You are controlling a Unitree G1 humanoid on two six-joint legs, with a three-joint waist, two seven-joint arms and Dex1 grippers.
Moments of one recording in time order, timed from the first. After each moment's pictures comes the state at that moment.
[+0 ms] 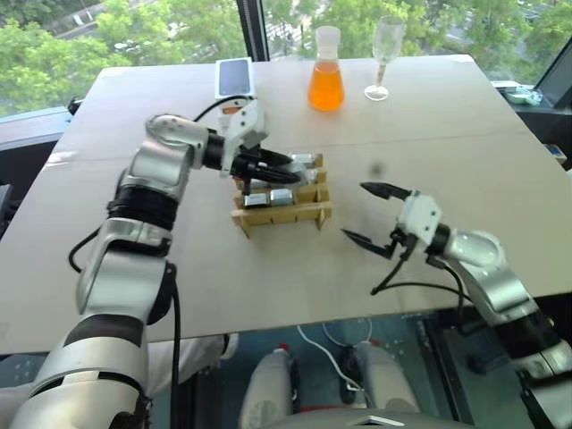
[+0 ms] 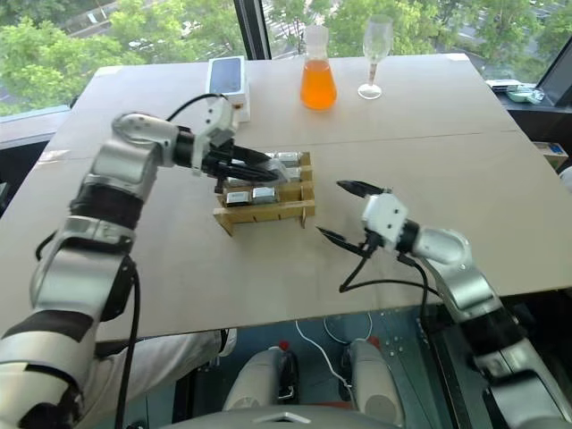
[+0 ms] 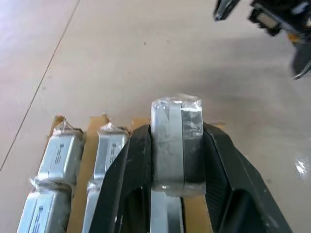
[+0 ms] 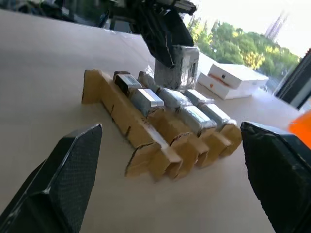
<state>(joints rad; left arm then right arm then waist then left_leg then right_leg) -1.13 0.58 -0.24 0.82 -0.17 0.08 -1.50 -0.23 -0.56 0.21 -0.18 0.45 -0.07 0.71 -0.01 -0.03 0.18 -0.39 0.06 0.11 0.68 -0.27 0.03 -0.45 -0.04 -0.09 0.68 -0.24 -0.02</state>
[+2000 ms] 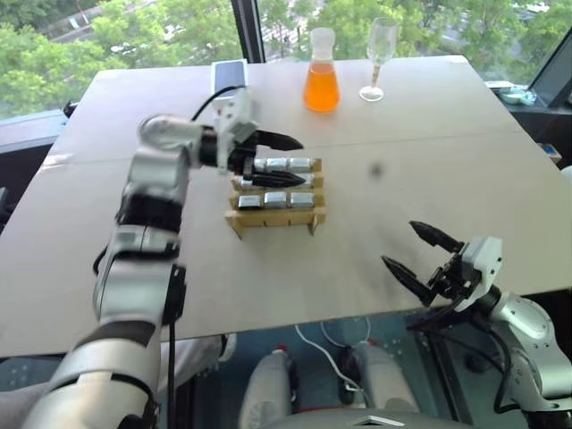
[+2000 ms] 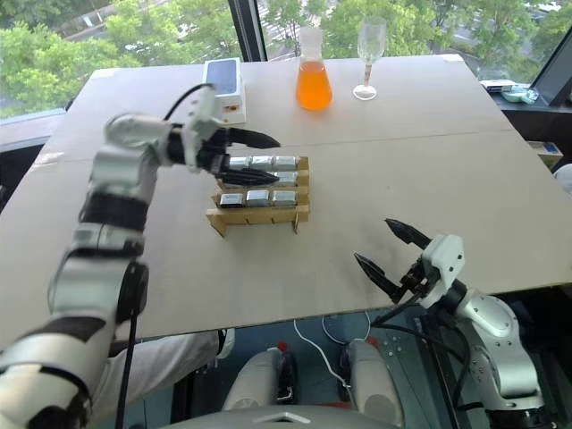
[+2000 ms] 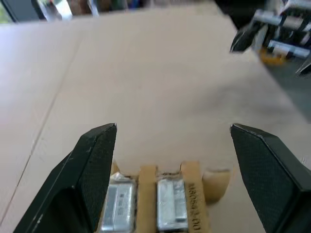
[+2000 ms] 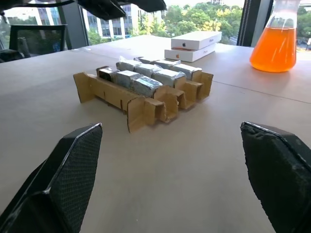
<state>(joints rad) -0.89 0.57 0.05 0.42 -0.25 0.29 -1.49 0.16 -0.45 -0.06 -0.34 0.50 -0.02 0.78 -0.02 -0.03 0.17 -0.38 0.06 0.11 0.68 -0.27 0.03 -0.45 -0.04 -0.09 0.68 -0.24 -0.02</state>
